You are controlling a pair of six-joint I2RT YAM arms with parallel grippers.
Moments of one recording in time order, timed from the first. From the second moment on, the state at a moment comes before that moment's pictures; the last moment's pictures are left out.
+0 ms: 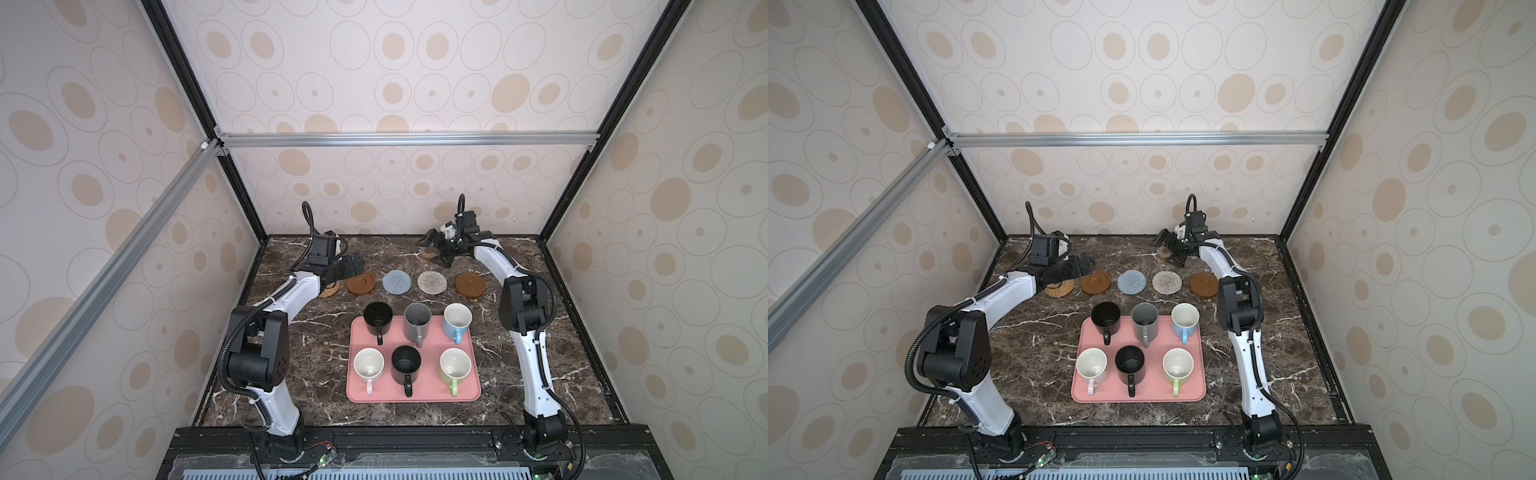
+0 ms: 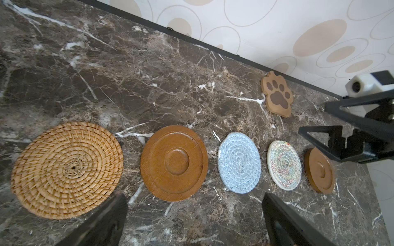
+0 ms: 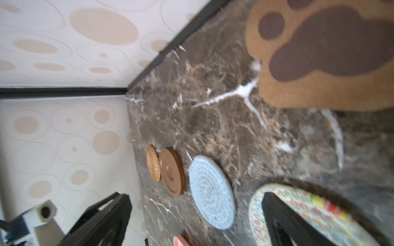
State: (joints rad) left arm -0.18 1.75 1.27 -0.24 0.17 -0.42; right arm 0.22 2.49 2.23 -0.51 -0.68 0.83
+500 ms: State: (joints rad) left arm -0.18 1.75 1.27 -0.24 0.17 -0.42; right arm 0.21 2.78 2.48 -0.07 -0.51 1.19
